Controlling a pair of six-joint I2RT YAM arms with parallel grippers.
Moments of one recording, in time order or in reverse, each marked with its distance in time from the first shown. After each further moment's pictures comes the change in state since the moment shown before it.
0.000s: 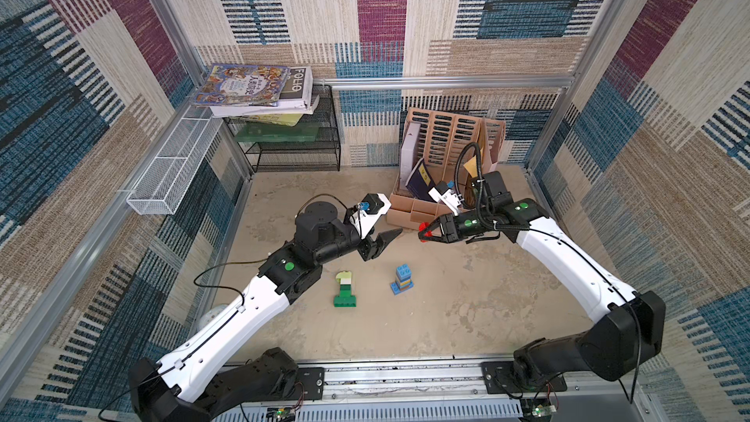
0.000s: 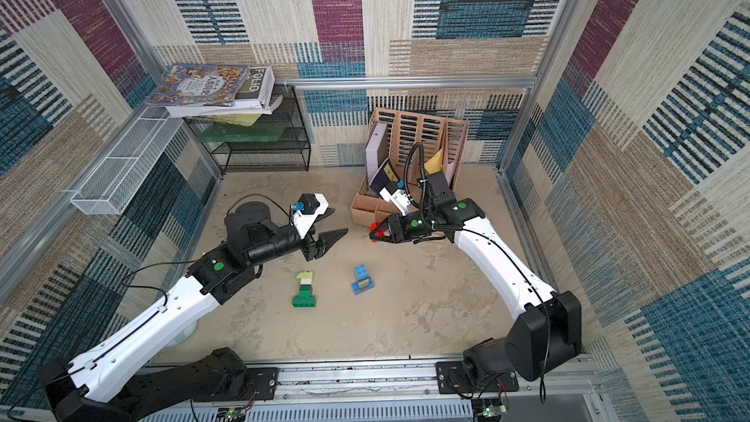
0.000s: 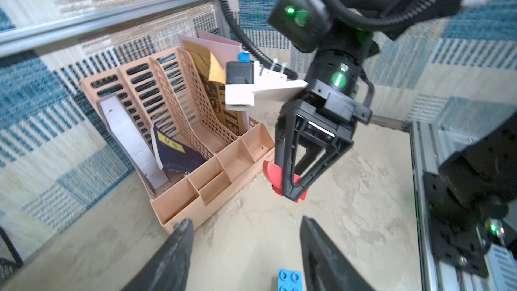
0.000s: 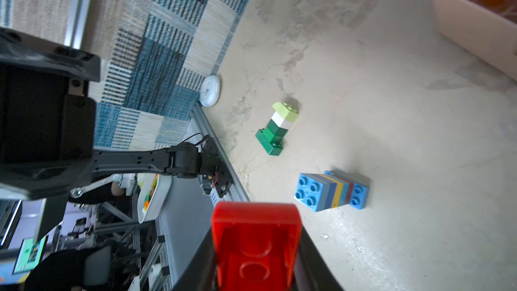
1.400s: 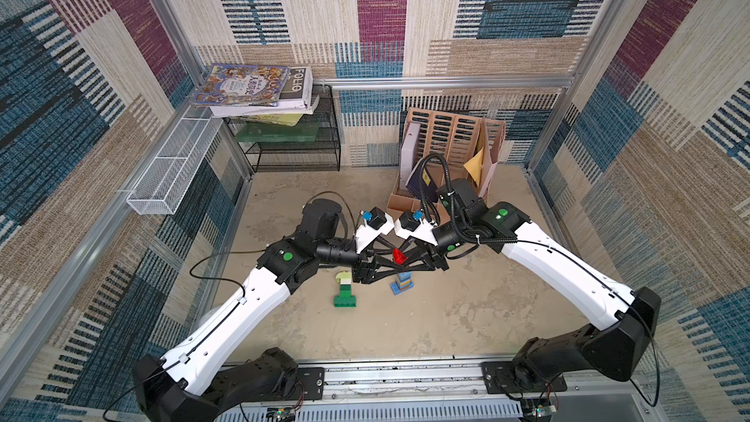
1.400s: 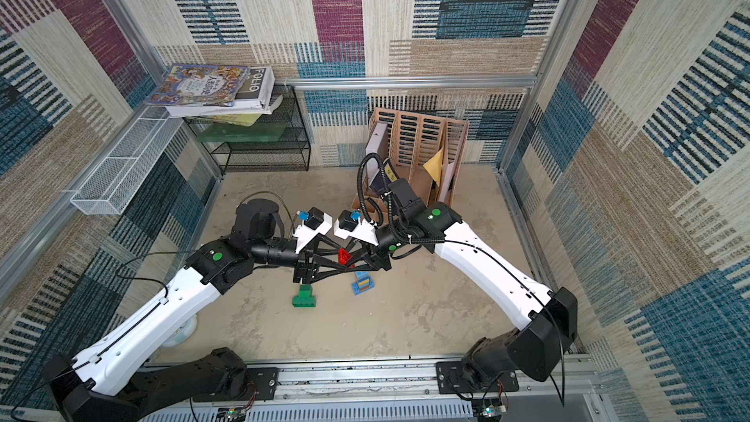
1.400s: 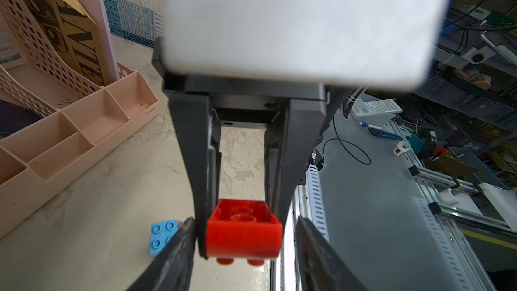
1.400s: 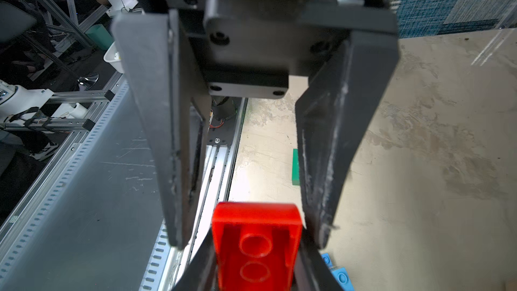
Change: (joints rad) left arm 0.062 0.044 0.032 -0.304 0.489 -0.129; right arm 0.294 0.018 0.108 -0.066 -0.019 -0.744
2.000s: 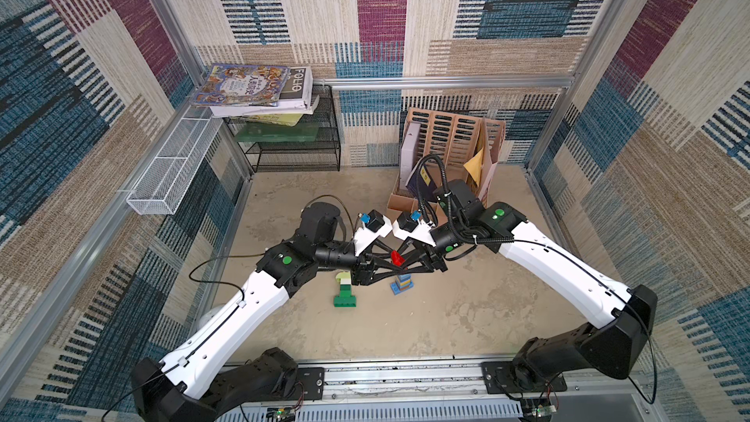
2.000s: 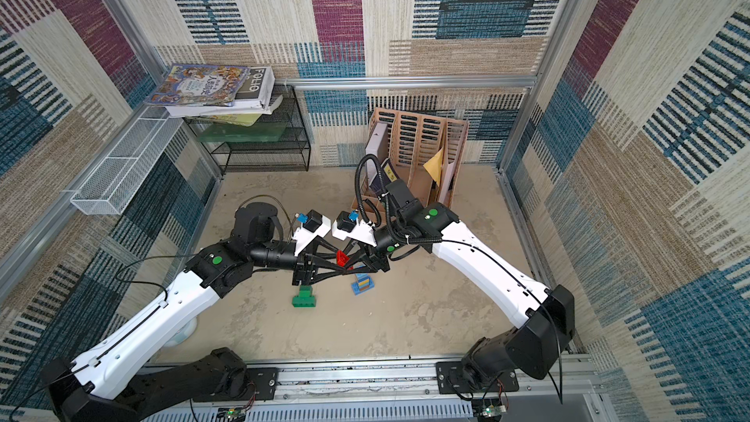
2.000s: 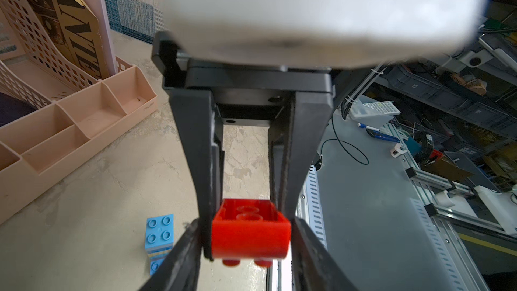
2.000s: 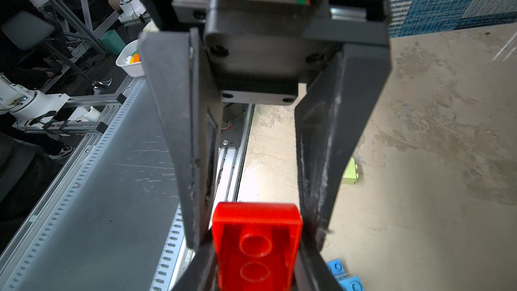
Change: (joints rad) left arm 0.003 -0.024 -0.035 0.028 0.002 -0.026; right arm 0.013 0.014 -0.002 -0.003 -0.018 0.011
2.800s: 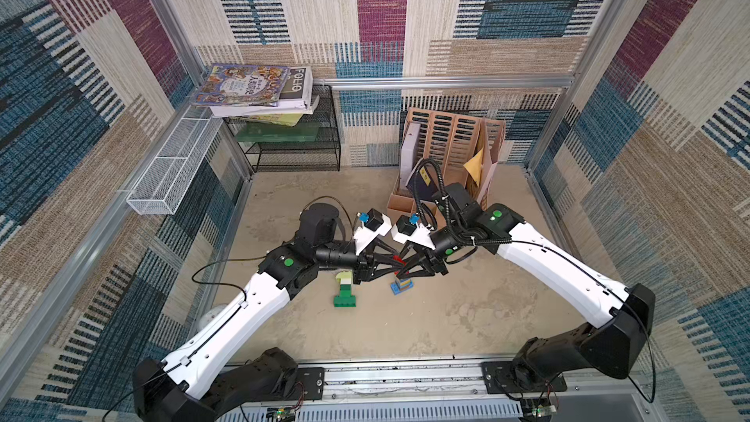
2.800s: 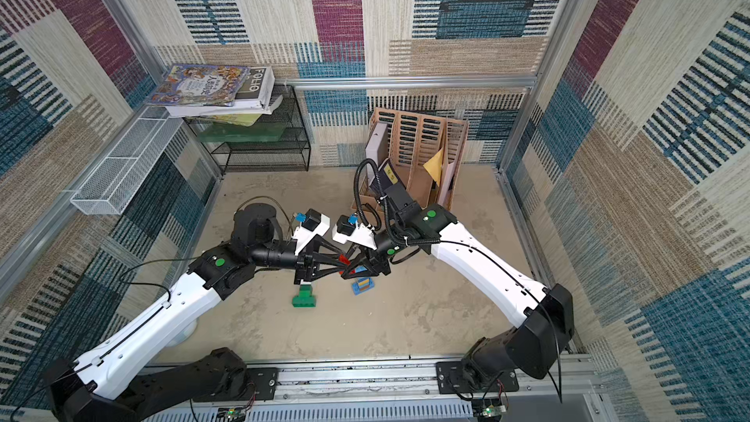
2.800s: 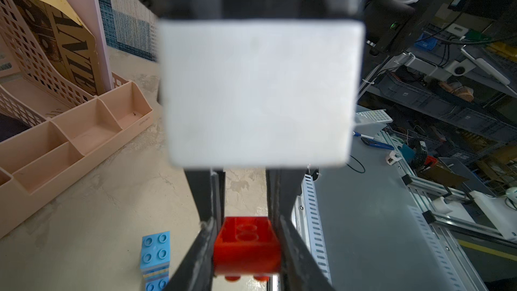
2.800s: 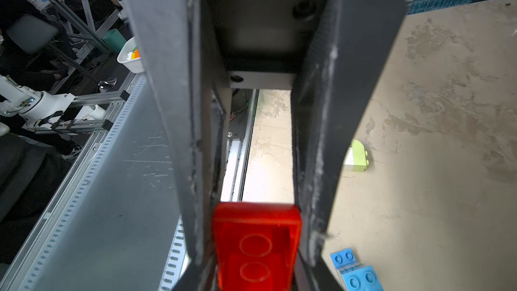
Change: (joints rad) left arm 0.002 -0.001 -0.040 0.109 0.037 -0.044; right arm 0.004 0.001 -0.016 -0.031 0.014 0.008
